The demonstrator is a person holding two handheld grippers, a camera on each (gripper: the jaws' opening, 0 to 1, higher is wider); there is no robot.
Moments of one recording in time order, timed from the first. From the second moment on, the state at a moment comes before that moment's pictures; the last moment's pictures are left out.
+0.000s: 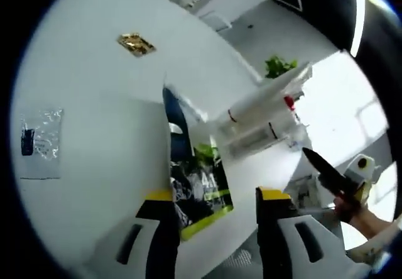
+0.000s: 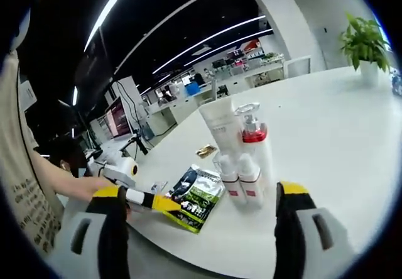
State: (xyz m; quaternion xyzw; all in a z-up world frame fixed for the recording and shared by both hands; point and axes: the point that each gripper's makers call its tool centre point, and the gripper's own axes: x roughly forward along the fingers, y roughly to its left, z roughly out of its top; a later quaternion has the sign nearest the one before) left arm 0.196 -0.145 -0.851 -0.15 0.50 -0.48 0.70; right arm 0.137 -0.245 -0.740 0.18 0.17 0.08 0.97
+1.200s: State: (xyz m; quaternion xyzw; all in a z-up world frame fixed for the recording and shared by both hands) left arm 0.236 -0.166 -0.867 0.31 0.30 -0.60 0.67; right arm 0.136 -0.247 -0.741 0.19 0.17 0.07 0.96
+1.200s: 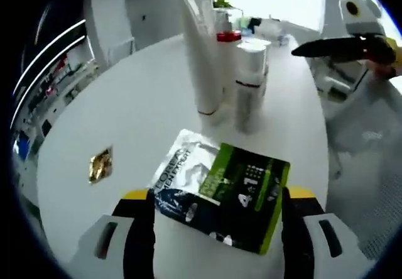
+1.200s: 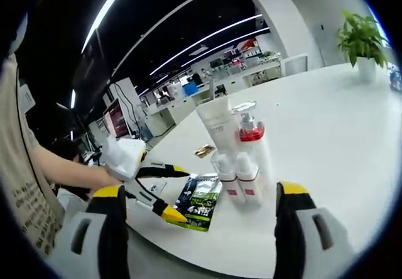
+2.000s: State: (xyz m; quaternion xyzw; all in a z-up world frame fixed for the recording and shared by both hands) left arm 0.241 -0.173 -0.887 0.32 0.34 -0.60 0.64; right arm 0.136 -0.248 -0.741 0.20 0.17 0.07 0.96
